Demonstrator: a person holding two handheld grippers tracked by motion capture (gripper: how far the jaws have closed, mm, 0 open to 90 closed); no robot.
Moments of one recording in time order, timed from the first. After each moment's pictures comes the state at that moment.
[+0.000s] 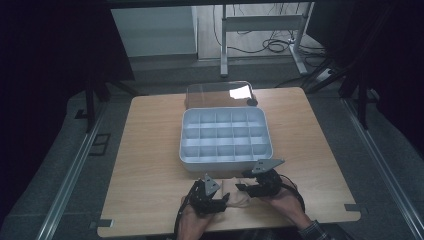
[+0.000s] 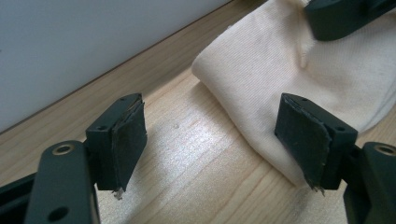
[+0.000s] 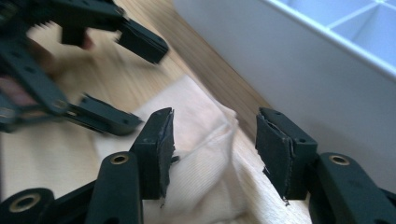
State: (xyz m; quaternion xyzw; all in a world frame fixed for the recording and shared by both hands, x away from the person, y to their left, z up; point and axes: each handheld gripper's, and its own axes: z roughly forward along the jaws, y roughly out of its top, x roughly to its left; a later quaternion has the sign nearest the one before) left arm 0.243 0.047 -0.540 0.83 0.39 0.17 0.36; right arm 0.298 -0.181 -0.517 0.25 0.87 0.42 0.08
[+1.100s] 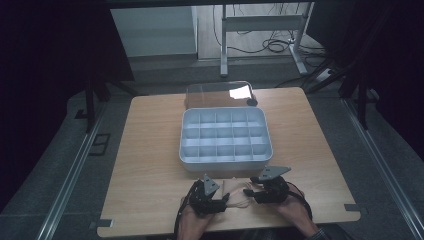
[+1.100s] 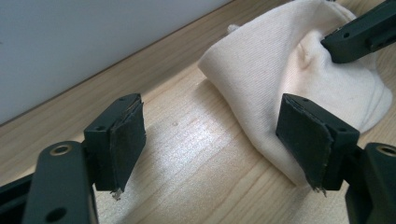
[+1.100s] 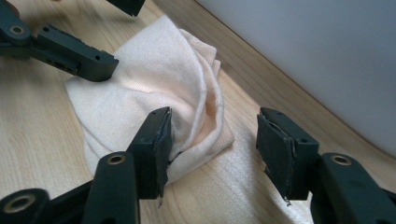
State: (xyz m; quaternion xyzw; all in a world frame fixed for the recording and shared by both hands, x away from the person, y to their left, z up) left arm 0.241 0.048 -0.537 0.82 0.40 0.16 0.37; right arm 0.286 -0.204 -0.538 0.27 0.87 0.41 0.08
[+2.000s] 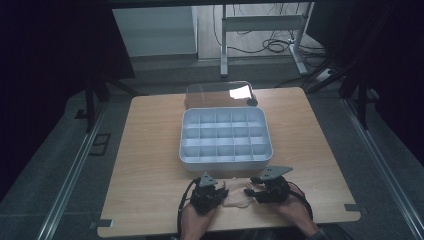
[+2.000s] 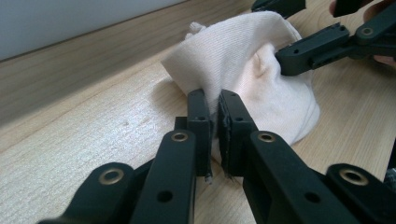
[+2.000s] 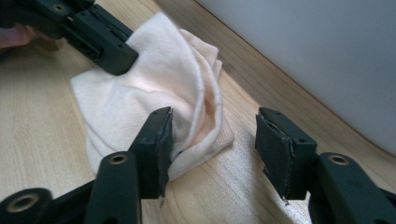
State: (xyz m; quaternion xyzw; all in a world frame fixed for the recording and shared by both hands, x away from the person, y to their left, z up) left arm 0.252 0.051 -0.540 0.81 0.42 0.03 0.41; right arm 0.286 -0.207 -0.536 0.26 0.87 0.41 0.08
